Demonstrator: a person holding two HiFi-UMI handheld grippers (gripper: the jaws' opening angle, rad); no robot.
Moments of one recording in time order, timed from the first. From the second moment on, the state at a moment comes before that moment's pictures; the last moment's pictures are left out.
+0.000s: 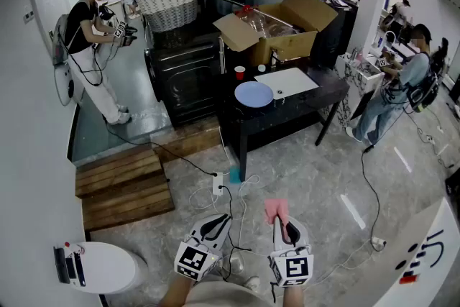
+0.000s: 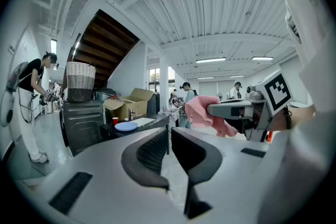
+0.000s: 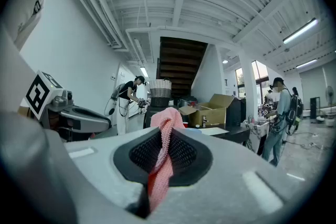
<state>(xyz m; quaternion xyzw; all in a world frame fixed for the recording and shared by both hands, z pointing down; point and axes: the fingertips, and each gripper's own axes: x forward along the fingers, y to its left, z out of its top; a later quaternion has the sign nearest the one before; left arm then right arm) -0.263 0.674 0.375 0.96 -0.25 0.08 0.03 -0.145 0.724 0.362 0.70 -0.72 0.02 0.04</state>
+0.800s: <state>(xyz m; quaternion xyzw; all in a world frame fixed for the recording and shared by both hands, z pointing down) -0.305 0.533 0.390 0.98 -0.18 0.07 0.03 -0.217 0.591 0.377 0.72 -0.68 0.02 0.09</state>
